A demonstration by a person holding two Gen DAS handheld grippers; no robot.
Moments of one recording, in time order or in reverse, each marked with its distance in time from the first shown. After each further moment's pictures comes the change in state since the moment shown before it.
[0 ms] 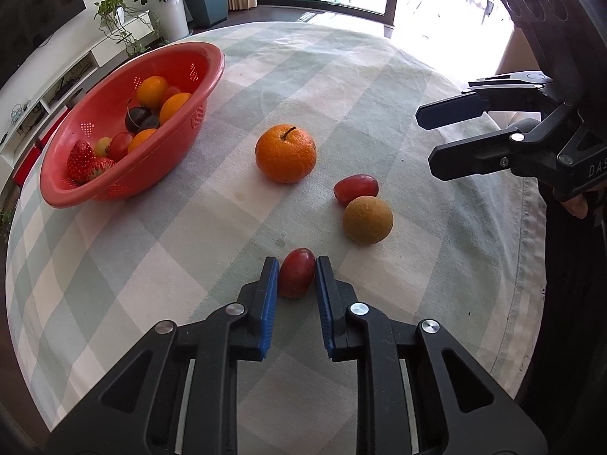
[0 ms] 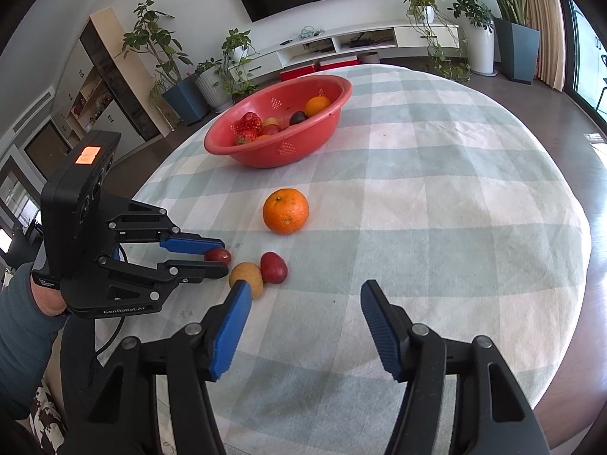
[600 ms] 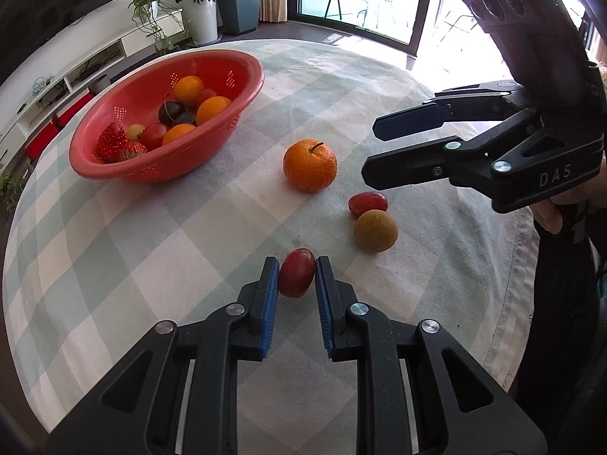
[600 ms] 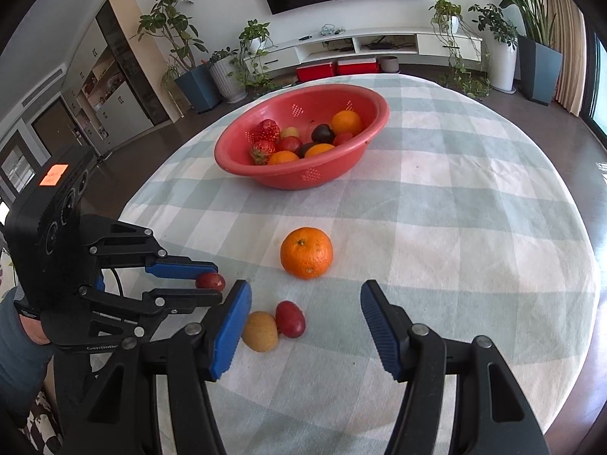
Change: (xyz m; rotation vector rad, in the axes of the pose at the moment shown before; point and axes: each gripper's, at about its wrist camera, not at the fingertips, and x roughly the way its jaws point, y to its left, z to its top) left arm -0.021 0.010 -0.014 -0.138 -0.083 0.017; right arm 0.035 0.020 0.046 -0.096 0.040 0.004
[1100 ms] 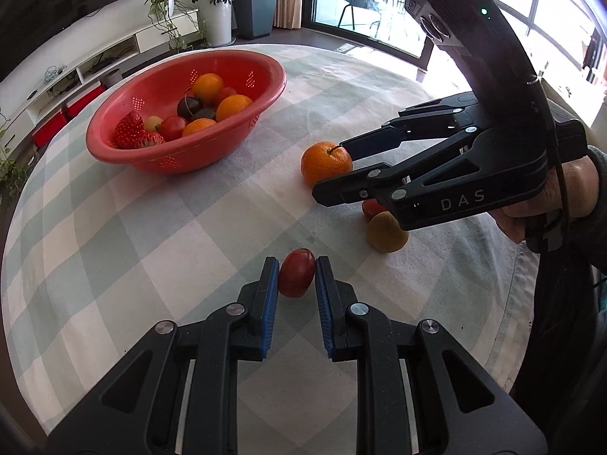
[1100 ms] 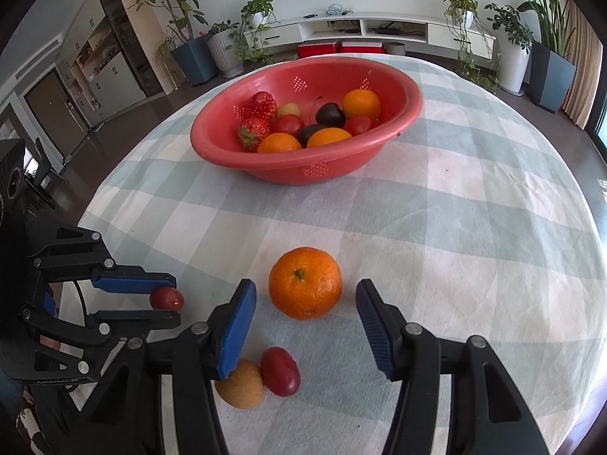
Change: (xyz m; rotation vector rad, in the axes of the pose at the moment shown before) left arm -0.009 0.007 -0.008 -0.056 -0.033 0.012; right arm 0.047 0.004 0.016 -0.057 0.076 -0.048
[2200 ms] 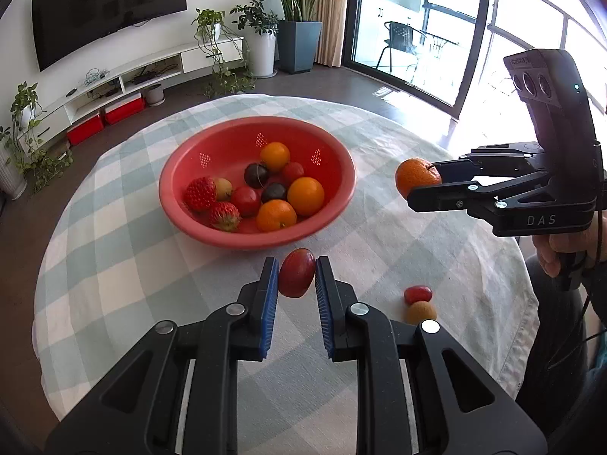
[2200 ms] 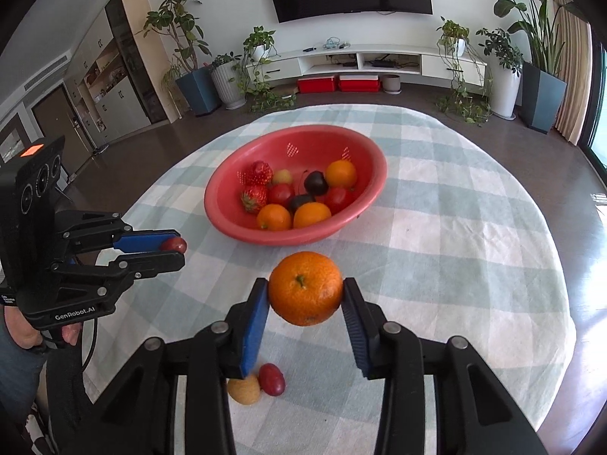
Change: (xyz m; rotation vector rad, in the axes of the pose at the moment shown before) left arm -0.050 0.041 0.045 -0.121 -0.148 0.103; right arm -0.069 -0.012 0.034 -0.012 -0.150 -0.011
